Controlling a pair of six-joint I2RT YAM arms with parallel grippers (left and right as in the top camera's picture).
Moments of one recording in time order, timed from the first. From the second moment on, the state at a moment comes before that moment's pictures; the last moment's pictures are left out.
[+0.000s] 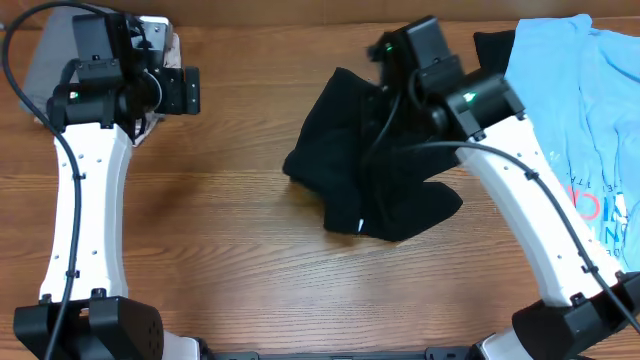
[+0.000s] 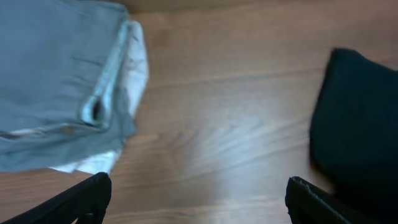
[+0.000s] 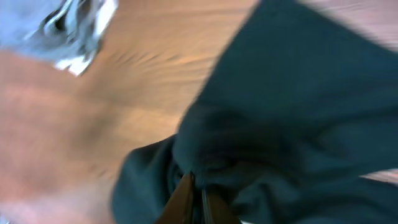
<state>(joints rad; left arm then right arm) 0.07 1.65 1.65 -0.89 0.12 0.13 0.41 1.71 1.85 -1.11 -0.19 0.42</state>
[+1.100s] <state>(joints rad) -0.34 2.11 1.66 -0.37 0.40 0.35 0.14 1.87 1.85 -1.14 -0.17 0.32</state>
